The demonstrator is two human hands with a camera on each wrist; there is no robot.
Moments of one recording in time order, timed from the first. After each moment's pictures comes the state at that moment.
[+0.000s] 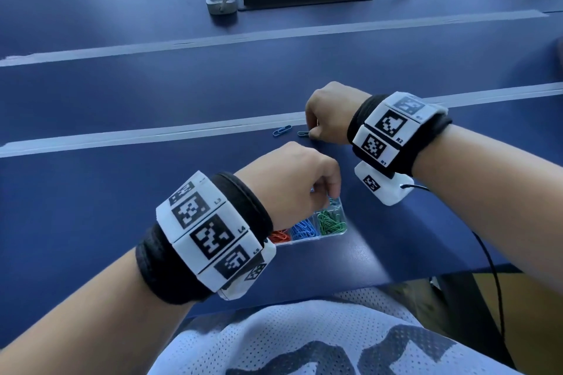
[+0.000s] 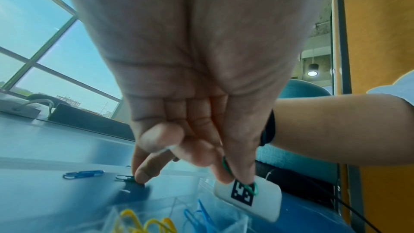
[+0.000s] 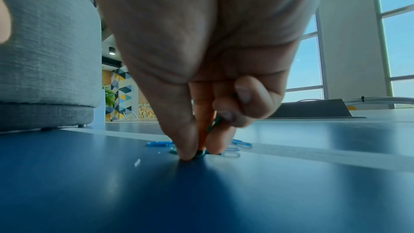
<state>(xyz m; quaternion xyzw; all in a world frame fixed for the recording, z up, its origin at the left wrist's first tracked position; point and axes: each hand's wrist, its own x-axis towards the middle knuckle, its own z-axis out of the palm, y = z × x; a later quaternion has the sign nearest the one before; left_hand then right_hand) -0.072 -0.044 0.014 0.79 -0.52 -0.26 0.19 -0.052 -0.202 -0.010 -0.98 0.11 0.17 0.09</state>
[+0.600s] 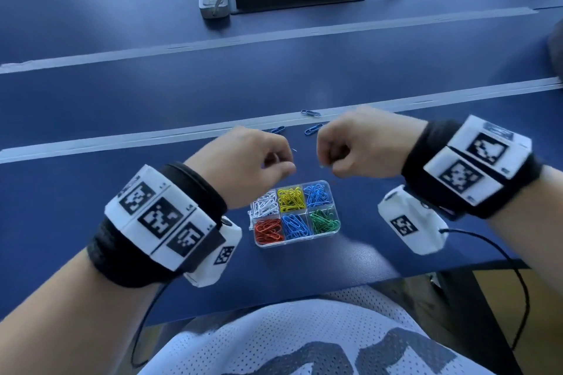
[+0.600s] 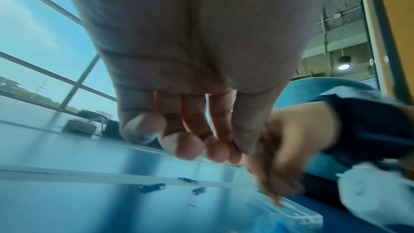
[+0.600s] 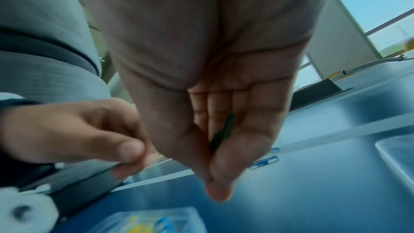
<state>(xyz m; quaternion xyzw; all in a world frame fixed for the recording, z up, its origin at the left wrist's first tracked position) -0.044 -0.027 0.012 0.85 -0.45 -0.19 0.19 -0.126 -0.200 0.023 -0.96 0.06 0.17 0.20</state>
